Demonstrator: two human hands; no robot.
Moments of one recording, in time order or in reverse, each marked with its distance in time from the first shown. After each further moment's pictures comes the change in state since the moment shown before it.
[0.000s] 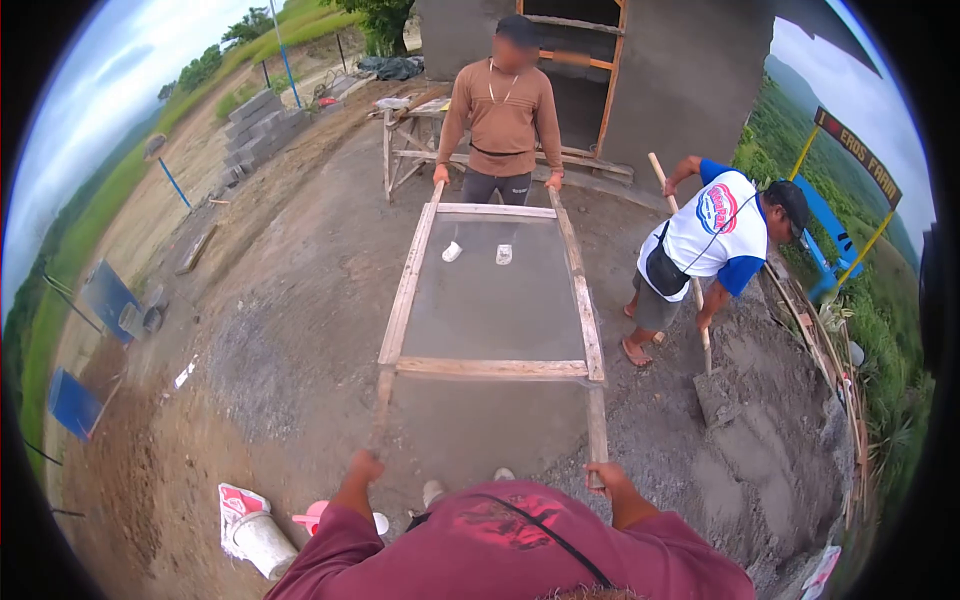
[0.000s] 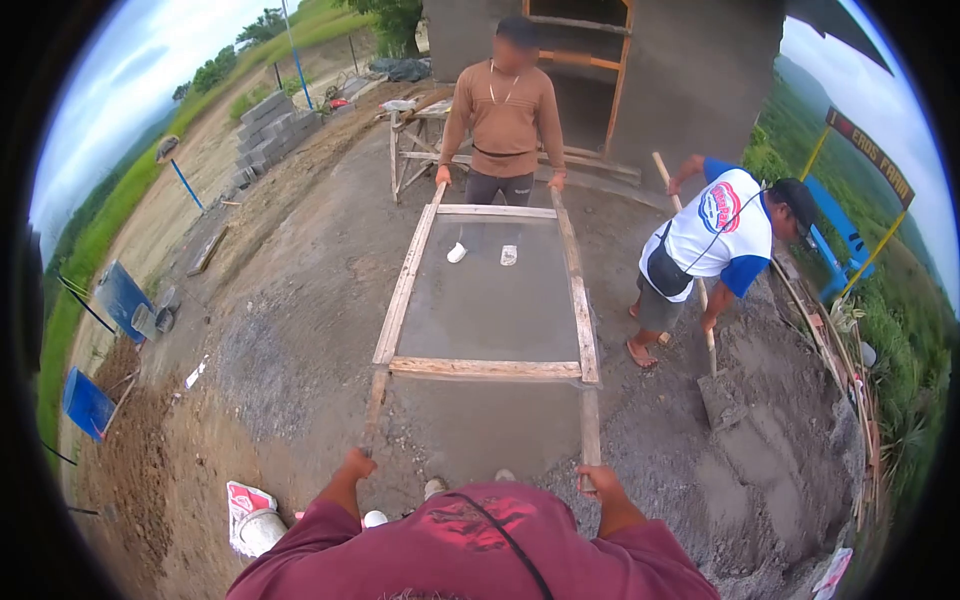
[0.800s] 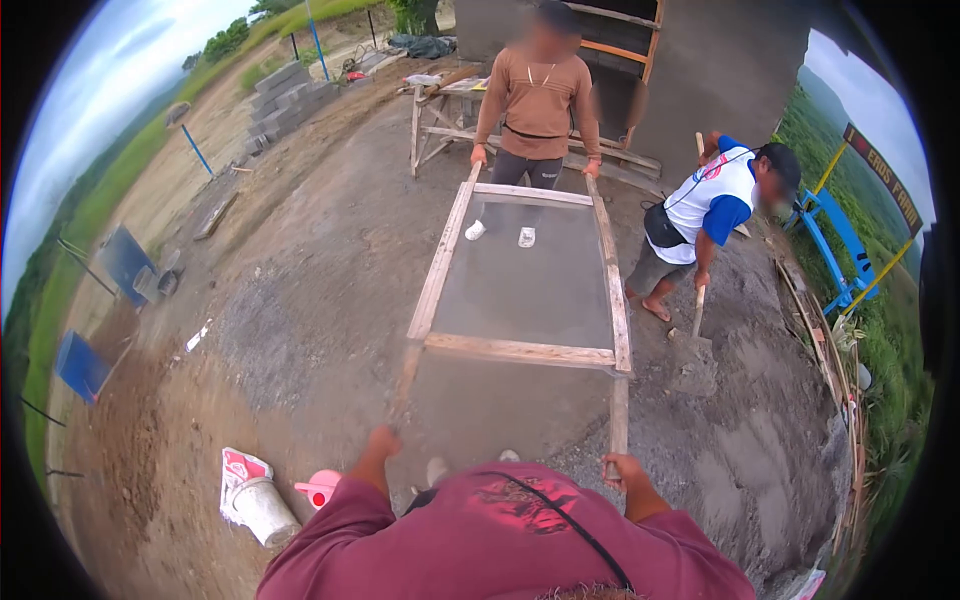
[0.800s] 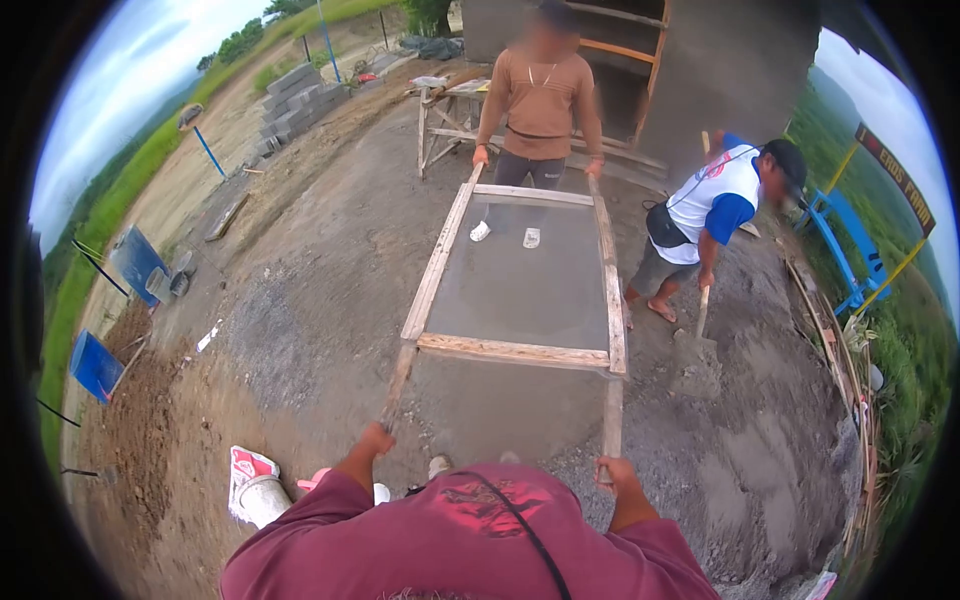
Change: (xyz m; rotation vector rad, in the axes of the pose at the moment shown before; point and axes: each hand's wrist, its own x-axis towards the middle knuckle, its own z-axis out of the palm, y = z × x) left_hand -0.016 0.013 0.022 -0.012 0.050 0.032; right_hand 0.007 0.017 -0.023 -0.002 0.055 0.024
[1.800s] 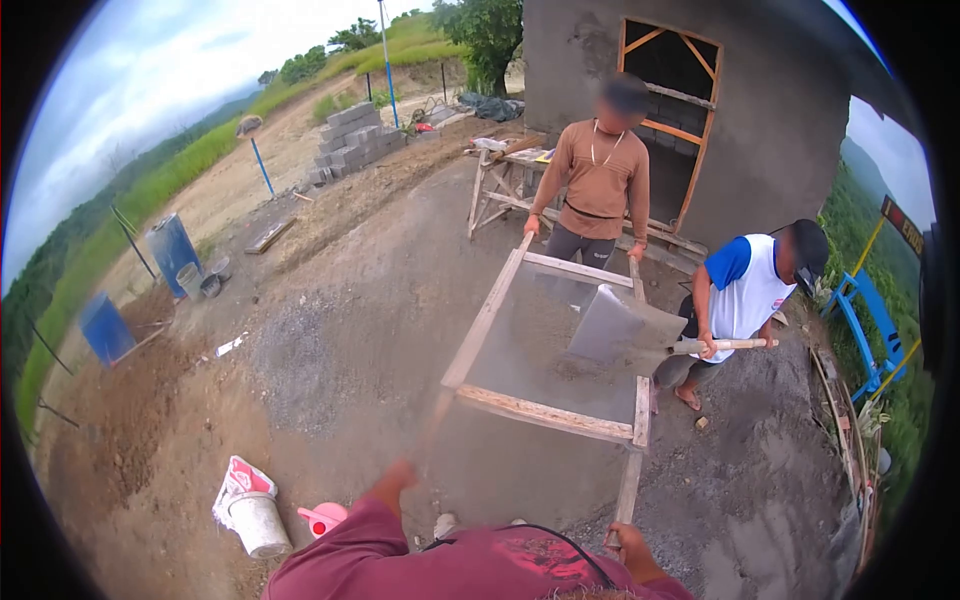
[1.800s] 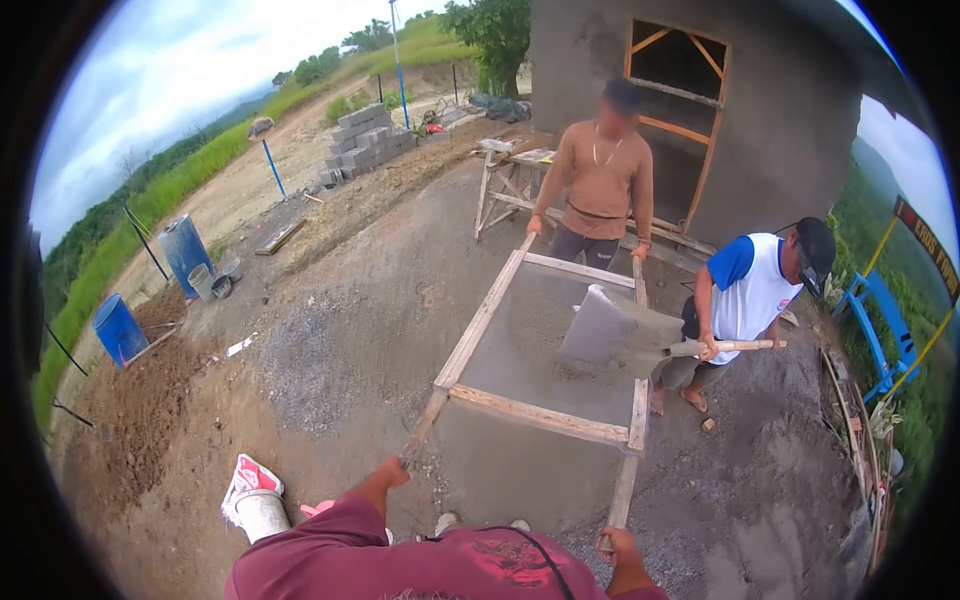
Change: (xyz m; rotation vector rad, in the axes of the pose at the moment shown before) left_hand 0.020 0.009 -0.040 0.051 -0.023 0.018; right_hand 0.023 -0.015 0.024 -0.003 -0.058 -0.046
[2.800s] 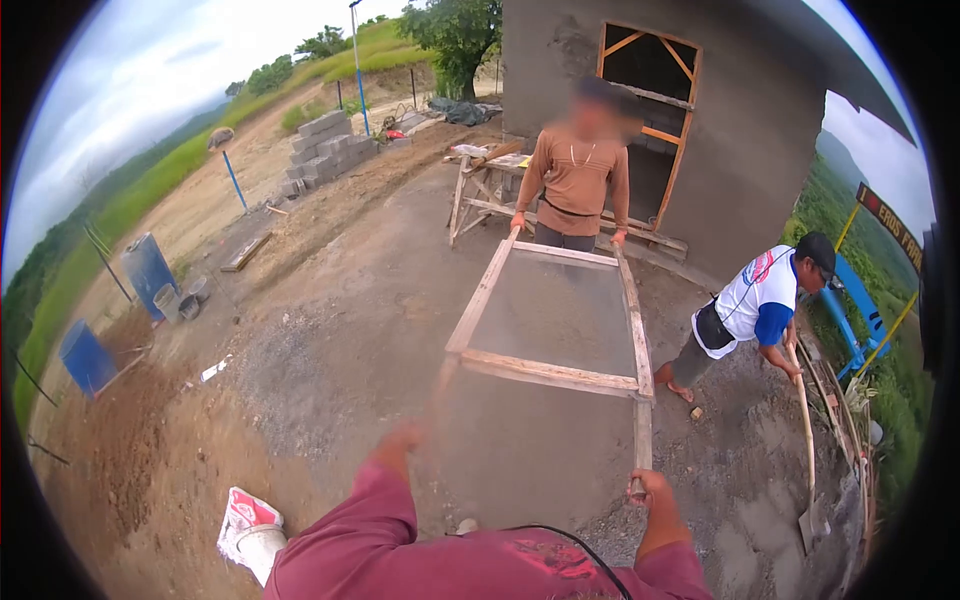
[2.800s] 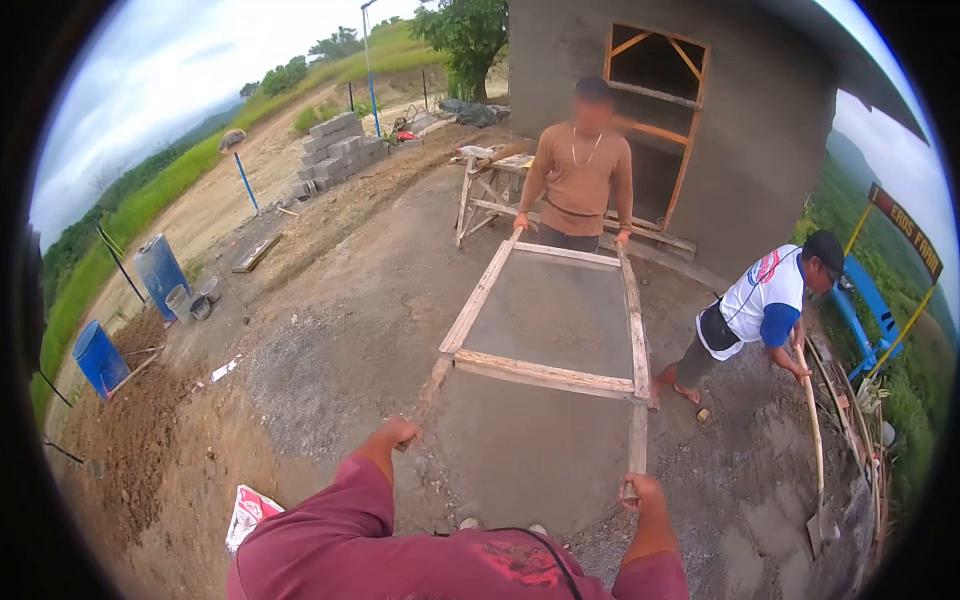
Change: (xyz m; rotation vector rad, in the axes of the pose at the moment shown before) left_hand 0.140 -0.038 -0.134 -0.445 -0.058 0.020; right_hand -0.020 -0.136 0.095 0.018 0.066 -0.089
